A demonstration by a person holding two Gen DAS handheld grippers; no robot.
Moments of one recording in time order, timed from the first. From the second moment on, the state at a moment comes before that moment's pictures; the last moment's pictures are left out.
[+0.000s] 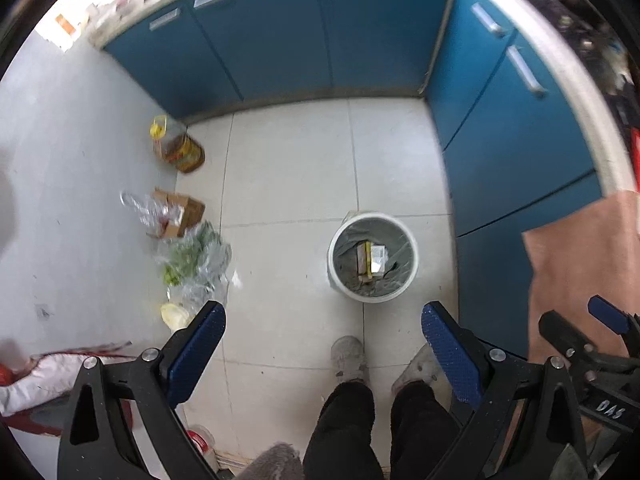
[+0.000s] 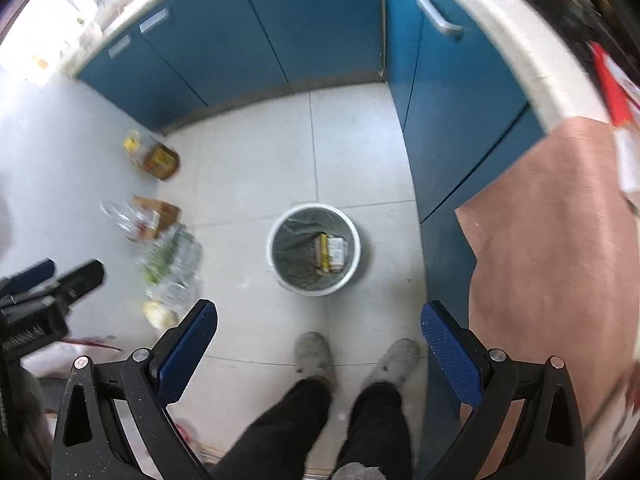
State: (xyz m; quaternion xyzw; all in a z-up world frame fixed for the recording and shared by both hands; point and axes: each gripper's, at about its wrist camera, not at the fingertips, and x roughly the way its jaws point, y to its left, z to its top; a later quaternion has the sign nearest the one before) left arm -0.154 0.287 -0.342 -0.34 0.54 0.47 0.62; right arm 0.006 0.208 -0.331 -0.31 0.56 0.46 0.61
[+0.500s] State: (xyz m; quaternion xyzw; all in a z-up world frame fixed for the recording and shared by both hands) left arm 0.093 0.245 -0.245 -0.26 0.52 0.35 0.73; right arm 0.235 0.025 -0.205 -0.05 0.59 0.31 0.74
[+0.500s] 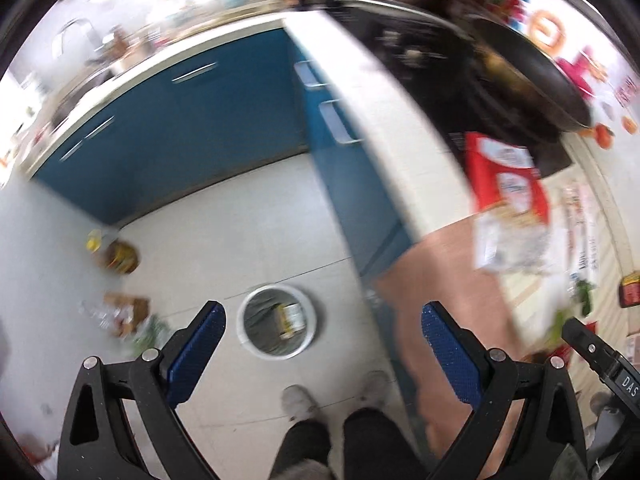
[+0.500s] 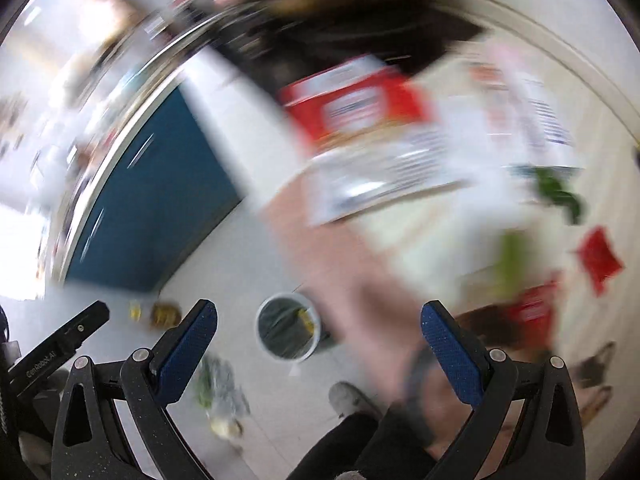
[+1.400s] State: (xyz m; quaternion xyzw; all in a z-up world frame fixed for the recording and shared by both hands) left arm 0.311 0.204 -0.356 -0.29 0.62 0.19 0.71; right arm 0.483 -0.022 -0.302 -0.09 0.61 0.17 0.77
